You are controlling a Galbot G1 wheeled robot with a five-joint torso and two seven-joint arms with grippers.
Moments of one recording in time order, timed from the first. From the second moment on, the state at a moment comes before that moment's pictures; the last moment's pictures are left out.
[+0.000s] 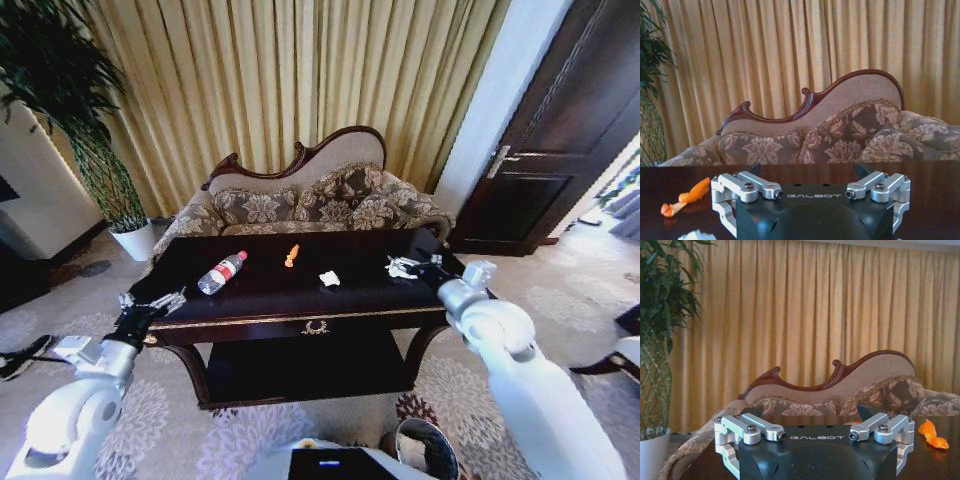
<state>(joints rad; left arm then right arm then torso) 1.65 -1.11 -0.98 -2.24 -0.65 0.20 0.05 -1.06 0.98 0.57 2.09 0.81 -0.61 0.12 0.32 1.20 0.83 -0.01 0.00</state>
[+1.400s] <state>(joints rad) 1.64 -1.12 -0.99 -2.27 -0.67 0.27 0.03 -0.99 1.02 0.45 1.79 0.59 -0.59 0.12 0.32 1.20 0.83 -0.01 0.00</state>
